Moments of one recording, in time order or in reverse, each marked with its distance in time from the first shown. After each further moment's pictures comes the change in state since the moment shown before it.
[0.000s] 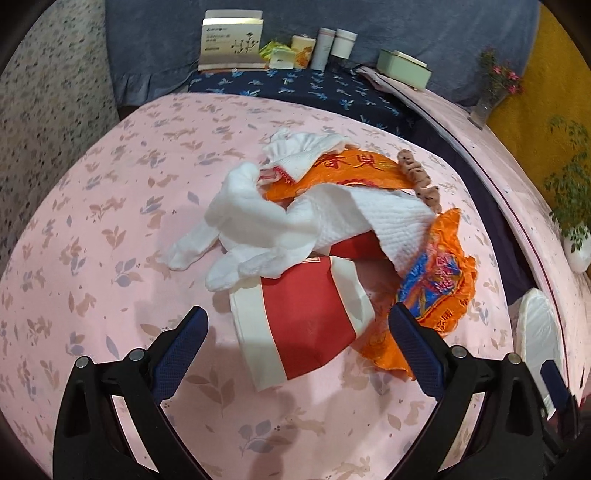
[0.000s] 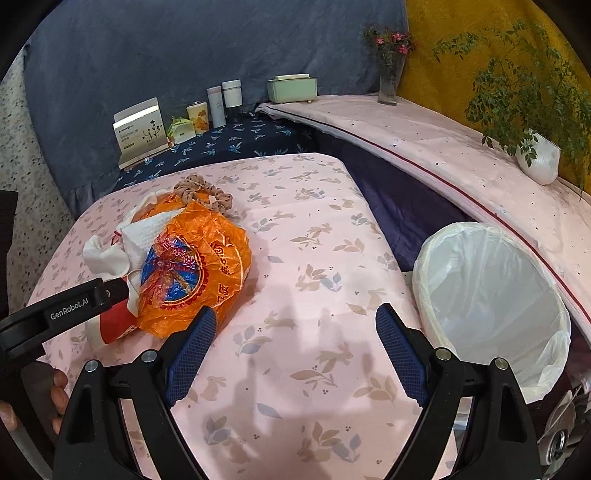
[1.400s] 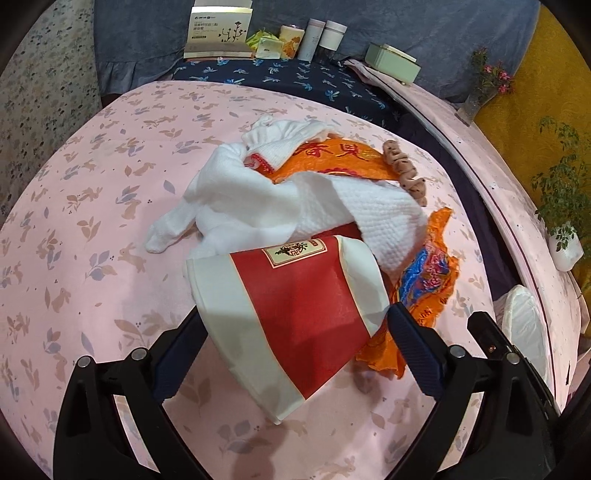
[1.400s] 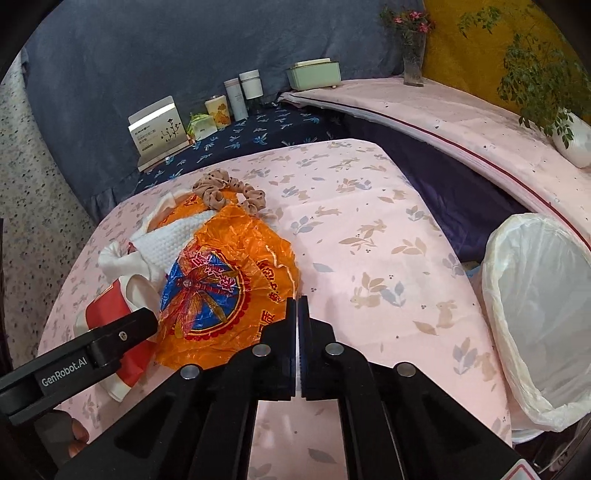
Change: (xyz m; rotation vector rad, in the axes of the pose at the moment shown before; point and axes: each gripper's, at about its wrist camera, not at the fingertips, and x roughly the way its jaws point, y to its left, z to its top) left arm 0.003 -0.007 -0.002 0.004 0.026 -0.078; right arm 0.042 0.016 0.015 0.055 0.041 0.139
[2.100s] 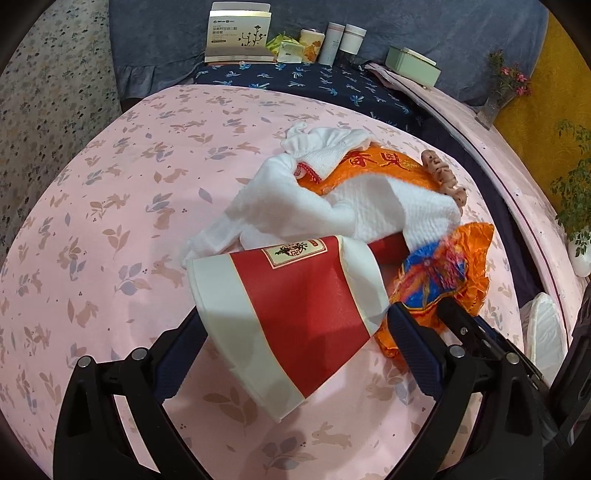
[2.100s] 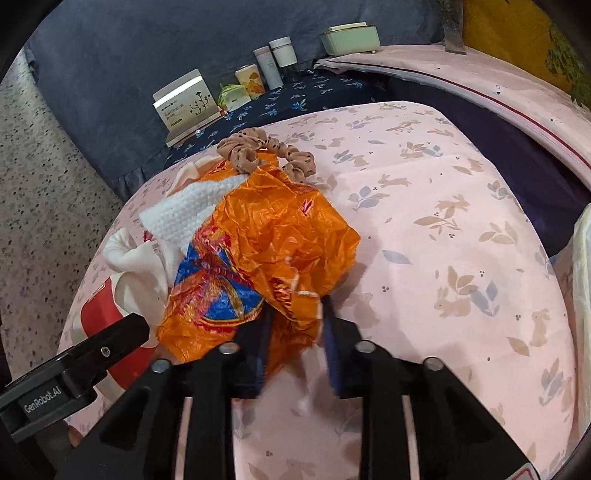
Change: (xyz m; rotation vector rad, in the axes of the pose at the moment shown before) left arm 0.006 0.025 0.007 -0.011 -0.016 0.085; right arm 0.059 0.019 0.003 -0.016 0.115 0.170
